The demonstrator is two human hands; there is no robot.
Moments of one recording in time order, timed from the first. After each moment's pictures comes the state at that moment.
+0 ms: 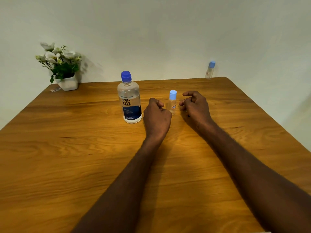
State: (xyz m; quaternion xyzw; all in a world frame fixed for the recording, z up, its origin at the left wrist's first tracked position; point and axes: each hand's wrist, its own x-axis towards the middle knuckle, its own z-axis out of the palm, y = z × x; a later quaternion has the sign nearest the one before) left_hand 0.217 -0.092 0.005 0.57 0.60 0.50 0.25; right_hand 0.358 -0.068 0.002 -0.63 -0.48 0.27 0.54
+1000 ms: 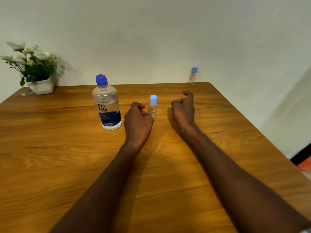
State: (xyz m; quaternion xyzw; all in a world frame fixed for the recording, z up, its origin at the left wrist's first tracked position) left_hand 0.222 -0.089 0.007 0.59 0.60 0.48 0.25; right_hand 0.376 -0.052 -0.002 -0.65 -0.42 0.22 0.59
